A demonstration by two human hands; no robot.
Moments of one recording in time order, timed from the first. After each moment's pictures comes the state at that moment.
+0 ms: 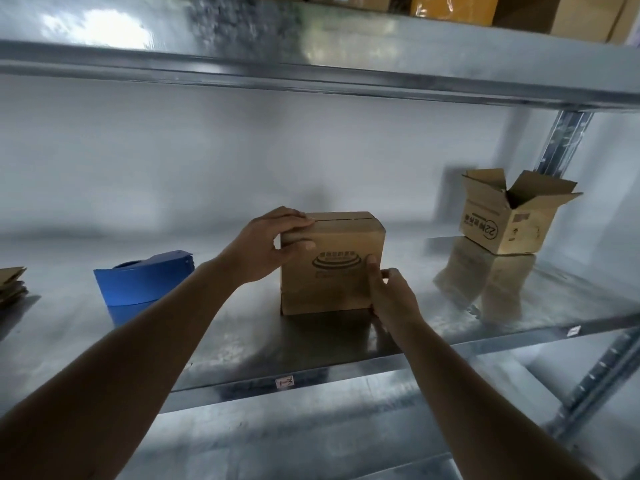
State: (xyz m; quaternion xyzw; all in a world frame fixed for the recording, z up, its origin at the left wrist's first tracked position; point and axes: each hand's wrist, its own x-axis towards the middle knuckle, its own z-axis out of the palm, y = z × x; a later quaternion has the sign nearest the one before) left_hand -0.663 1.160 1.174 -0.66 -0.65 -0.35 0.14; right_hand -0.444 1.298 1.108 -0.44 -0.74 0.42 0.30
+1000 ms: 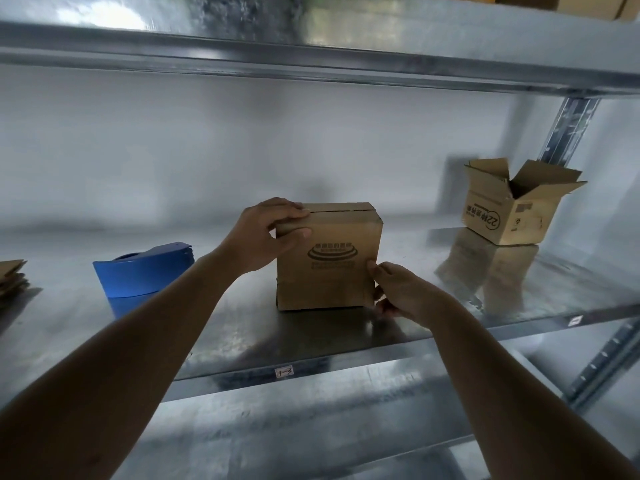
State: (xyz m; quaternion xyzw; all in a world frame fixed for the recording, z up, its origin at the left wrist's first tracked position) left_hand -0.661 1.161 1.168 -0.63 -0.63 -0.43 0.12; right_hand -0.421 1.317 1.127 -0.39 -0.74 0.53 0.14
